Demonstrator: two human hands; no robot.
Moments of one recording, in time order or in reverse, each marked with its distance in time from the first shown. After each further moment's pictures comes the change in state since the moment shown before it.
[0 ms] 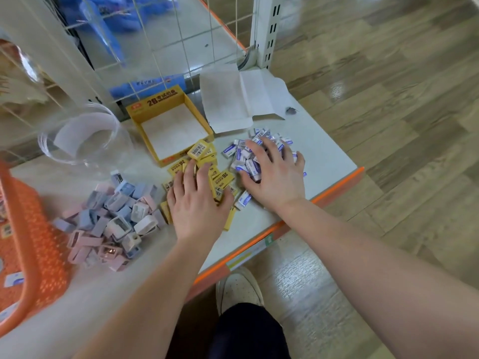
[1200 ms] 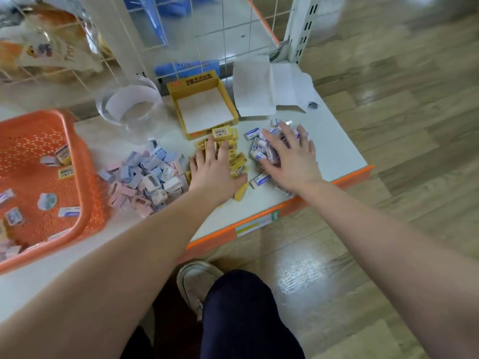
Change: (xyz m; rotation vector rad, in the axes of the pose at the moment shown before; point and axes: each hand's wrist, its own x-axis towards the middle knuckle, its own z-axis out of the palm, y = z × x) left_hand 0.006 0.001 -0.030 0.064 -0.338 -0.019; right_hand -0.006 0.008 -0.024 0.116 -0.179 -0.135
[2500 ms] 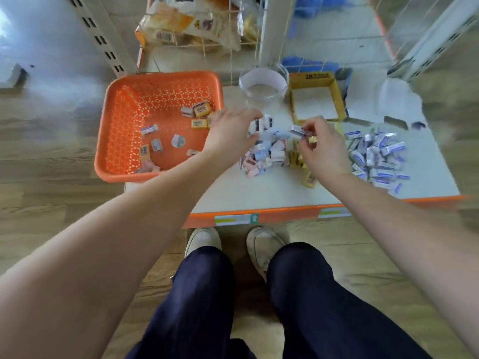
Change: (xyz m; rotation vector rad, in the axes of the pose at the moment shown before) left_hand -0.084 -0.142 -0.095 -0.130 0.438 0.087; right_hand -0.028 -0.168 -0.026 0.401 0.140 -0.235
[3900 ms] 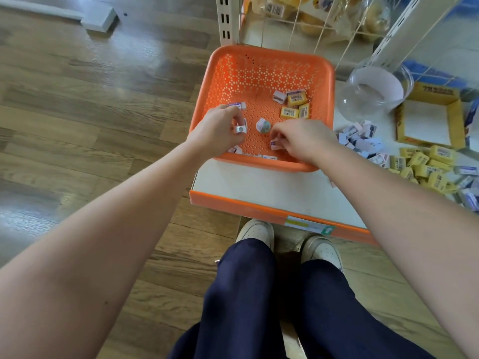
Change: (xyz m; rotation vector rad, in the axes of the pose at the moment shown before) left_hand -0.084 -0.179 -0.054 -0.101 -0.021 -0.346; right_hand 0.057 -0.142 0.145 -0.499 -0.608 -0.555
